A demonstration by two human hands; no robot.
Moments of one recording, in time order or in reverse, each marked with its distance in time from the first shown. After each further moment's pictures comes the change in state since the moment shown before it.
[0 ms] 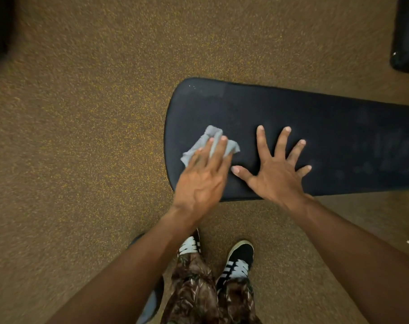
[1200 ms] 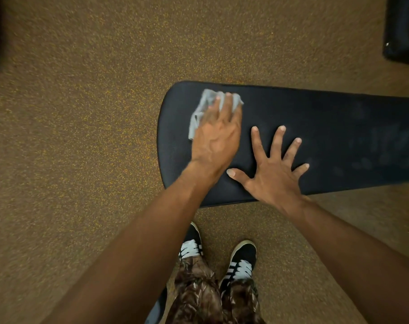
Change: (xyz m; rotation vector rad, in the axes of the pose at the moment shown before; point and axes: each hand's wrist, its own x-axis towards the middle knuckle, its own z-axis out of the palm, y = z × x) left_hand 0.099 0.004 -0.017 0.035 0.111 -0.068; right_hand 0.000 0.001 0.002 -0.010 0.007 0.007
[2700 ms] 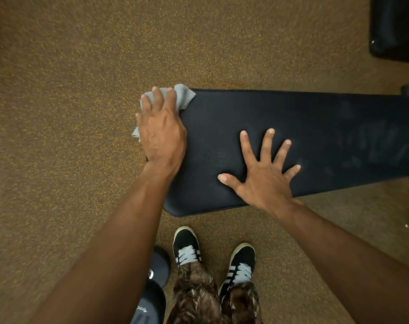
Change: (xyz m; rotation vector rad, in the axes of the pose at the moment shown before) left_hand 0.007 -0.067 -0.003 -0.257 0.184 -0.359; right_hand 0.001 0.002 0.003 0.010 0.036 -0.015
